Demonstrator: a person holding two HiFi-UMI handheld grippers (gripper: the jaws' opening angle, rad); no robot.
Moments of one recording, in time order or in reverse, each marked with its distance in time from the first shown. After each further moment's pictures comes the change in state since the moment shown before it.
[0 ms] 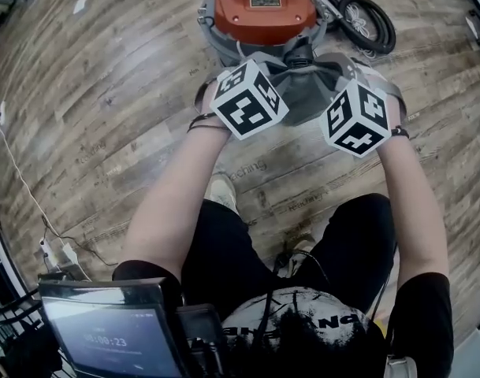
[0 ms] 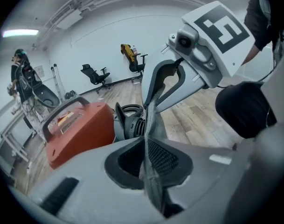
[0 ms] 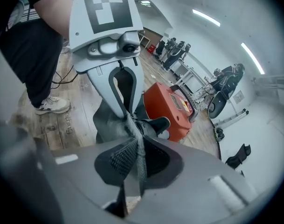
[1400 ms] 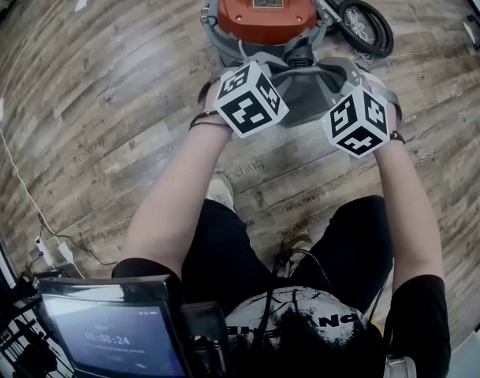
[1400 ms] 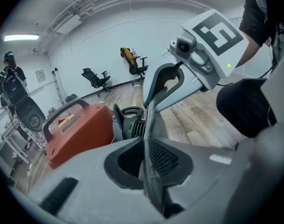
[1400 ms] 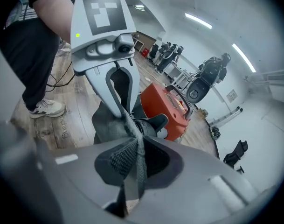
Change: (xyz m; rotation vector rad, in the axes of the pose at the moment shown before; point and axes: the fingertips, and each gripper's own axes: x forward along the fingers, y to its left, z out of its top) left arm 0.001 -0.003 0.002 0.027 -0.039 0.021; right arm -0.002 0.000 -0.008 0.058 -0.039 -0.059
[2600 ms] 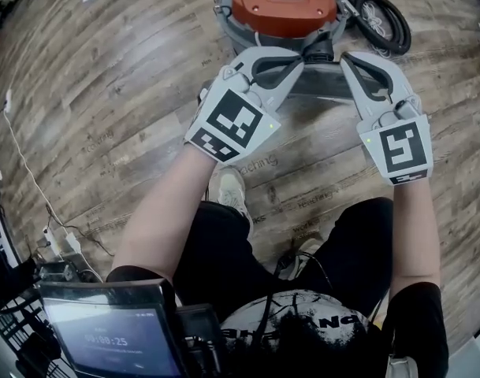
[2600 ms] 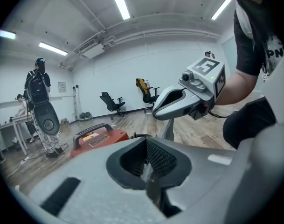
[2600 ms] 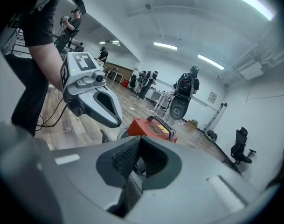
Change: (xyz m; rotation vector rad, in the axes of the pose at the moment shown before) left arm -0.079 0.015 0.038 -0.099 -0.374 0.140; right arm -0.060 -0.029 0.051 0.287 -0.386 -0.121
